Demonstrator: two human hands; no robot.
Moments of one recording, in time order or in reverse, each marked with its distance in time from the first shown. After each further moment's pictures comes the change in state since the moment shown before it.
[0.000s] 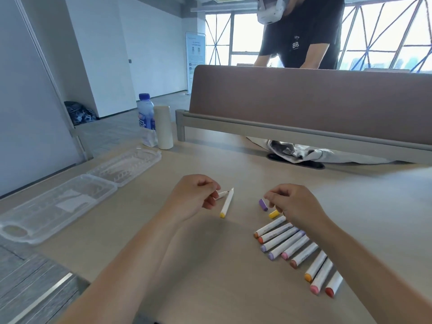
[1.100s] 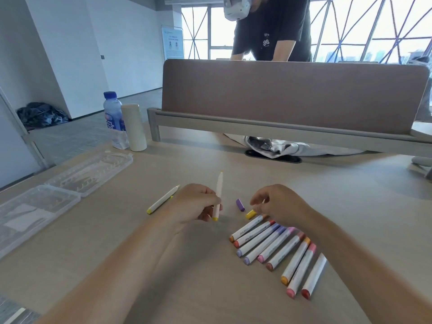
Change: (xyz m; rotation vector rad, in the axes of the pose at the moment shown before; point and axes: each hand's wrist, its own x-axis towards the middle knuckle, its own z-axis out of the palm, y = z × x) left_hand 0.022 0.005 0.054 -0.002 -0.221 -0.210; right_hand 0.028 0.029 -0.021 -0.368 -0.232 0.002
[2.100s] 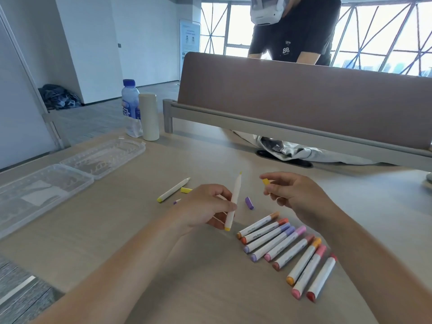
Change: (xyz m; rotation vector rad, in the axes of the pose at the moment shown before) left_hand -0.022 -0.010 0.001 -0.078 -0.124 0.046; right_hand -0.020 -0.019 -0.019 0.626 0.092 -0.030
